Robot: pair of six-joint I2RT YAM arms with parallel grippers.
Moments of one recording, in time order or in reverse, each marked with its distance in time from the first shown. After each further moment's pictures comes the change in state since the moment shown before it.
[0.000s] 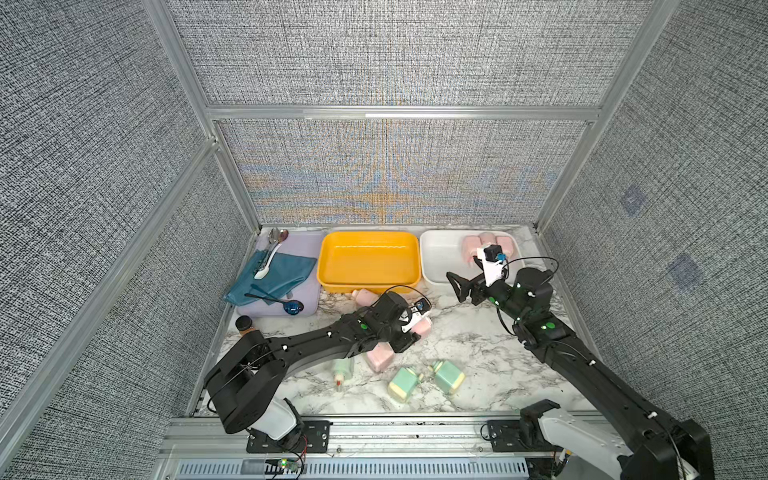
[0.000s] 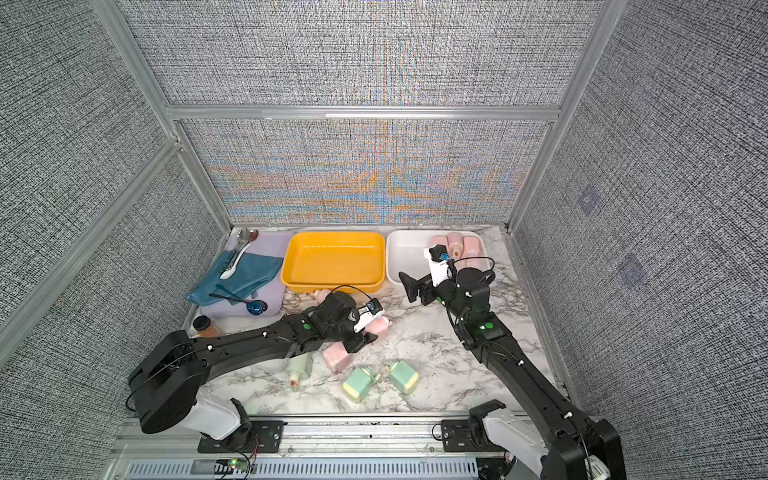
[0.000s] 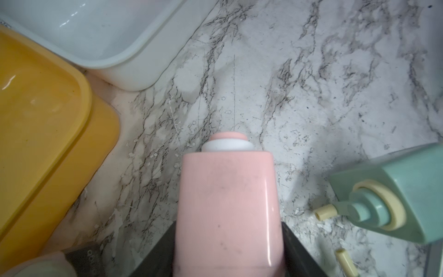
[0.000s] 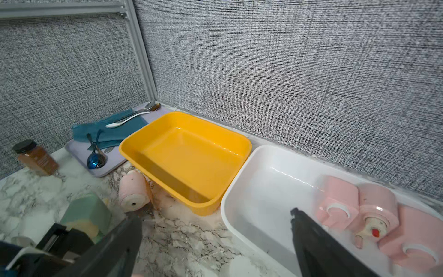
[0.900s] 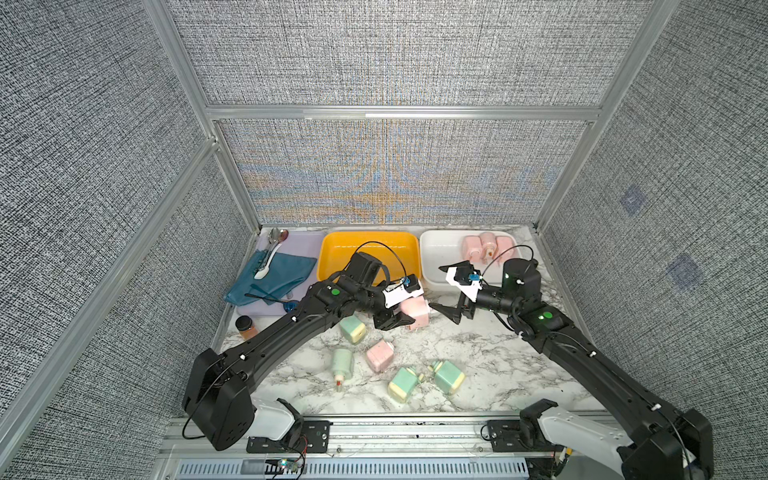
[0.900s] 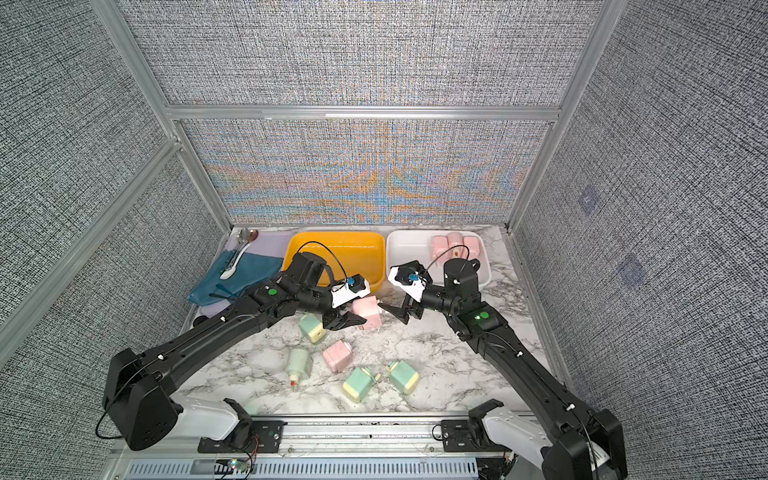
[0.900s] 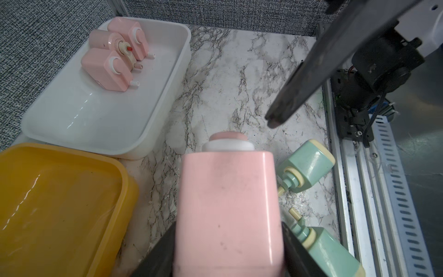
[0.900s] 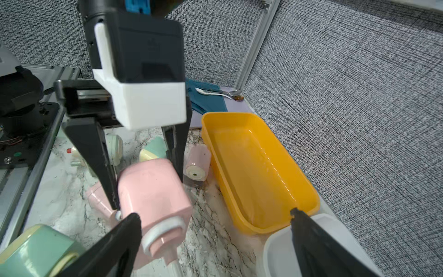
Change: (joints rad) left arm 0.189 -0.102 0.269 -0.379 0.433 0.316; right arm 0.081 0.077 0.169 -0.266 -0.400 -0.508
